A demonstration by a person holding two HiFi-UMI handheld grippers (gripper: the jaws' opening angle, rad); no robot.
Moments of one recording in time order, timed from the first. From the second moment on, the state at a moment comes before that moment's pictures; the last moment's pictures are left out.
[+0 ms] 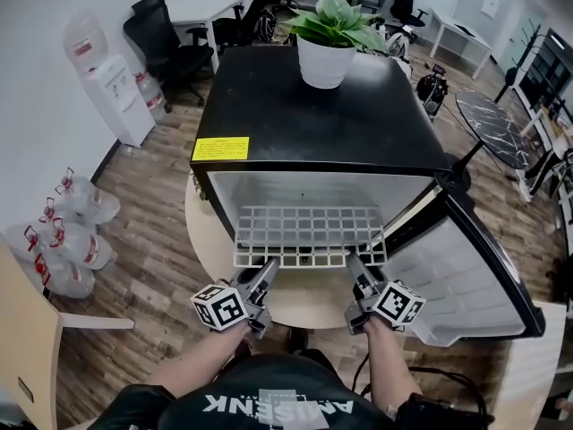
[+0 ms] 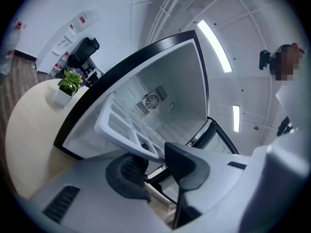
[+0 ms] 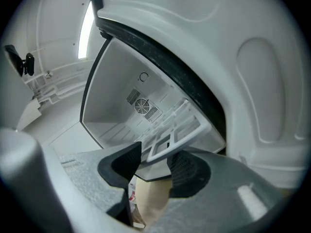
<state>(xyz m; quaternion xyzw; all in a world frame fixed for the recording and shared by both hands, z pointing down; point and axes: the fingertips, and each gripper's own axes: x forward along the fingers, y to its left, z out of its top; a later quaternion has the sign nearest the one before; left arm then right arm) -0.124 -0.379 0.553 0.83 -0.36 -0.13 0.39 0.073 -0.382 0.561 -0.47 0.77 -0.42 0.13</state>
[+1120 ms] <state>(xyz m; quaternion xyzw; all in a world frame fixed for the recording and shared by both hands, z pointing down) -0.125 -0.433 0.550 0.83 -0.38 -0.12 0.39 0.070 -0.409 0.558 -0.52 0.78 -0.36 0.06</state>
